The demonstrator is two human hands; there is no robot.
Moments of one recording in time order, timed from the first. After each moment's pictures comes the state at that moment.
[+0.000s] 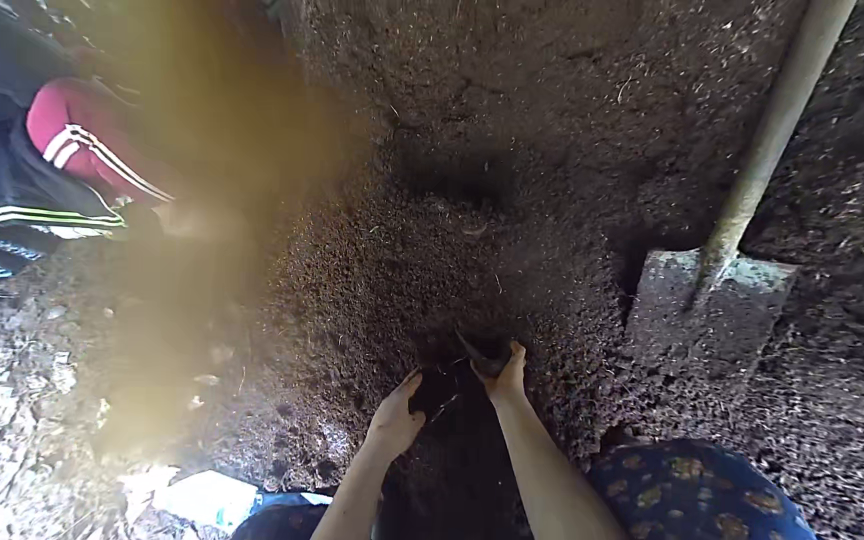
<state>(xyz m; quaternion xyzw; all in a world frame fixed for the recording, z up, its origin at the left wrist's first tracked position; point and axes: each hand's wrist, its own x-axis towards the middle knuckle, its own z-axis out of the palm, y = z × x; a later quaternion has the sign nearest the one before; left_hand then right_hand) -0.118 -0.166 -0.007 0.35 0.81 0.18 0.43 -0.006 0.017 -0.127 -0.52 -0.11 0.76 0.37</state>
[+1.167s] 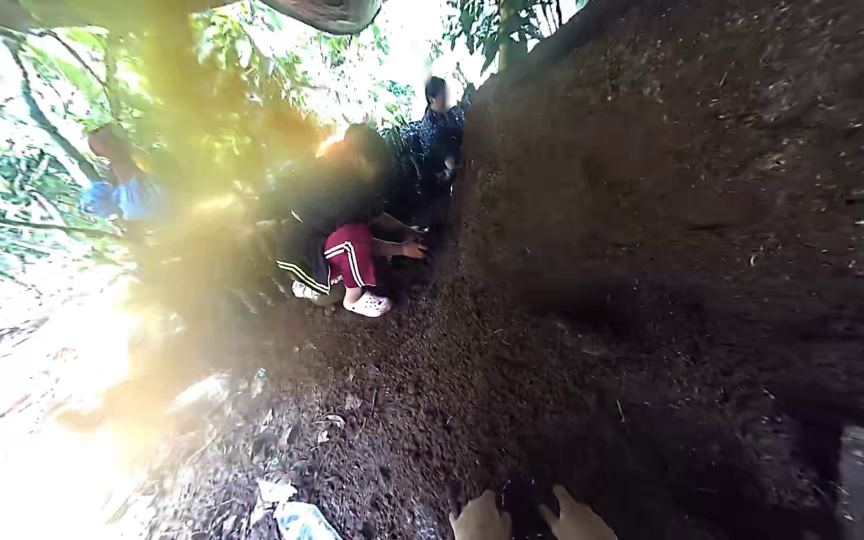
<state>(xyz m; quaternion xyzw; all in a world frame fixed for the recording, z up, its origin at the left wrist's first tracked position) -0.102 -0.205 -0.019 0.21 0.91 0.10 0.35 -0.004 -0.060 -0.046 -0.38 -0.84 0.33 -0.18</state>
